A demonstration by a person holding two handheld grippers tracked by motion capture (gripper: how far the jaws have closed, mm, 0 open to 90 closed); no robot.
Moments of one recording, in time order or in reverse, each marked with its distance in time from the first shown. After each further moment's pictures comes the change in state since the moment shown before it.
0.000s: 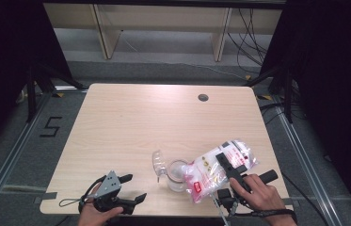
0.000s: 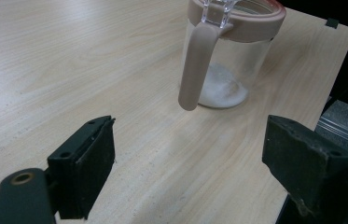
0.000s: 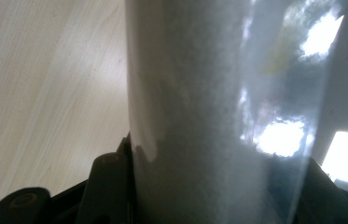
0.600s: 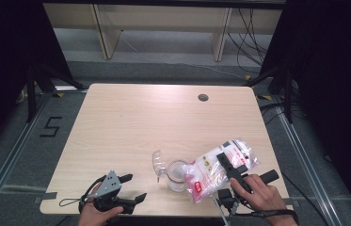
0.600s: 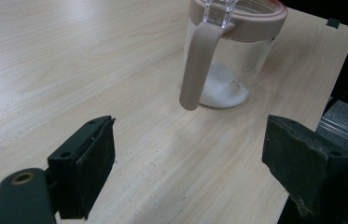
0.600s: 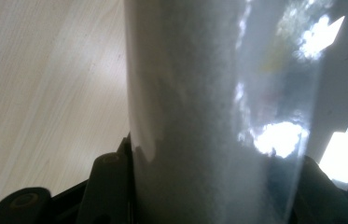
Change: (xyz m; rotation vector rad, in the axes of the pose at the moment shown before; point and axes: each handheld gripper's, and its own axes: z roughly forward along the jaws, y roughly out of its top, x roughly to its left) left arm -0.002 -0.001 0.000 0.003 0.006 -0.015; right arm 0.001 0.000 -0.002 0.019 0.003 0.000
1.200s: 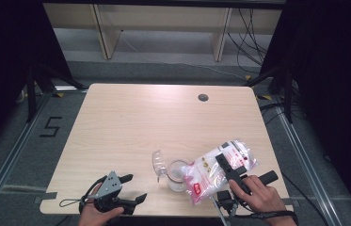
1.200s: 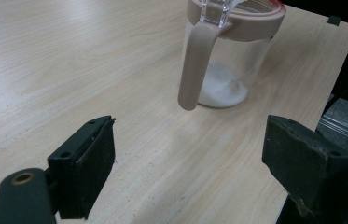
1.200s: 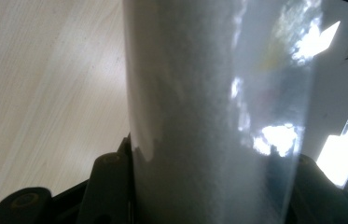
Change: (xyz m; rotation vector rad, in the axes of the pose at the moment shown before) left arm -0.002 0.001 0.000 0.005 0.004 0.015; right arm 0.000 0.003 -0.003 -0.006 -0.012 -0.019
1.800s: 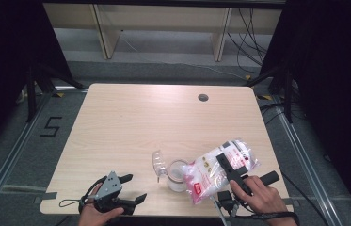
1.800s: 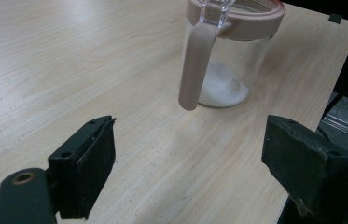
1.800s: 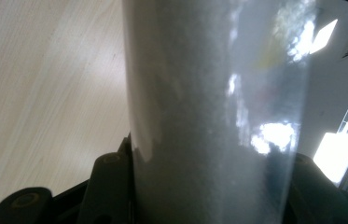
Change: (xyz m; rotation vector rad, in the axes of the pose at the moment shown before) left arm 0.000 0.000 -0.001 -0.001 -0.001 0.016; right arm -0.002 -0.001 -0.003 0.012 -0.008 -0.005
